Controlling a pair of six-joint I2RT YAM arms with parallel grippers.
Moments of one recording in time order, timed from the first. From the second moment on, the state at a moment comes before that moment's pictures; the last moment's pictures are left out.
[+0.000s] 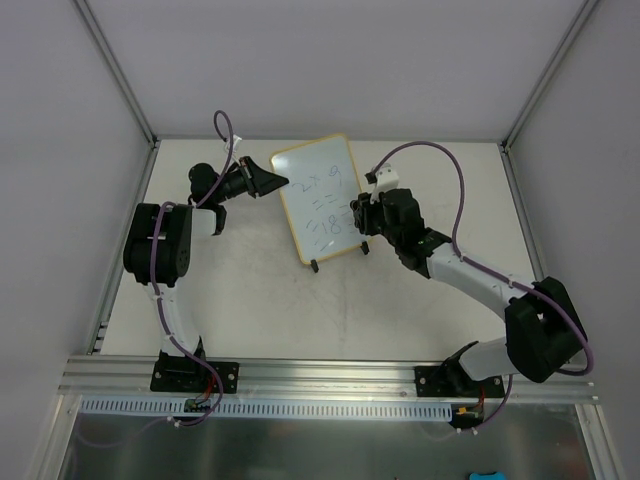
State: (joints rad) left arm -0.07 1.99 1.02 1.13 0.99 -0.90; right arm 0.62 1.41 0.87 0.13 0.13 0.15
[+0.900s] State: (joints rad) left arm -0.07 2.01 1.04 1.10 0.99 -0.91; right arm 0.60 1.60 0.76 0.42 0.18 0.08
